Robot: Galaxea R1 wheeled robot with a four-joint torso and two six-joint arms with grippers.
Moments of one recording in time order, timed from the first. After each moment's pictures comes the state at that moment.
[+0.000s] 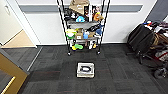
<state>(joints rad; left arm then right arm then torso) 1.18 2.85 -2.49 0.02 -0.11 -0.09 -1.24 2.81 -2.38 0.07 0.19 -0.03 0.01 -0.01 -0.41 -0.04</state>
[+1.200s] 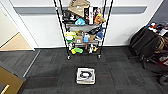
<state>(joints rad) 1.21 2.86 -2.49 0.02 -0.11 -0.09 -1.27 2.86 -2.49 0.07 0.18 -0.03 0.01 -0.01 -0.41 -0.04</state>
